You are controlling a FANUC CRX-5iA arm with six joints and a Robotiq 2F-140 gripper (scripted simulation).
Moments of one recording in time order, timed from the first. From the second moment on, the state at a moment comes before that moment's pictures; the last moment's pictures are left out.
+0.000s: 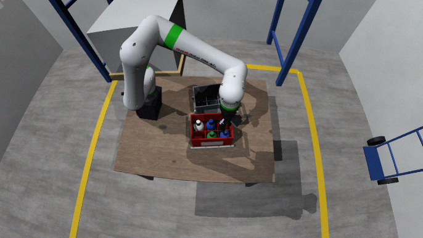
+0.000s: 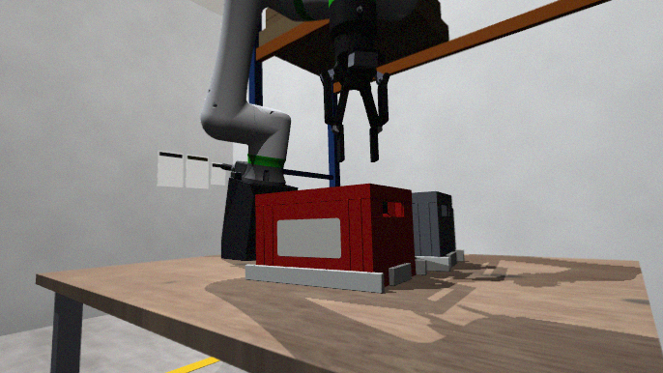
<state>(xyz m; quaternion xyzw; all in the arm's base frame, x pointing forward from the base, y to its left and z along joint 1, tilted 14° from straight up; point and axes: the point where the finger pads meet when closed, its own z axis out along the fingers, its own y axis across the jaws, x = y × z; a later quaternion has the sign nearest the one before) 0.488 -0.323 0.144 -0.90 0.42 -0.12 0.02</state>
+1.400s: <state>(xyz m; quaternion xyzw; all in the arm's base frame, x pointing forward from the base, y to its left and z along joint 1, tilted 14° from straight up) 0.499 -0.326 0.099 -0.90 0.42 -0.12 0.02</state>
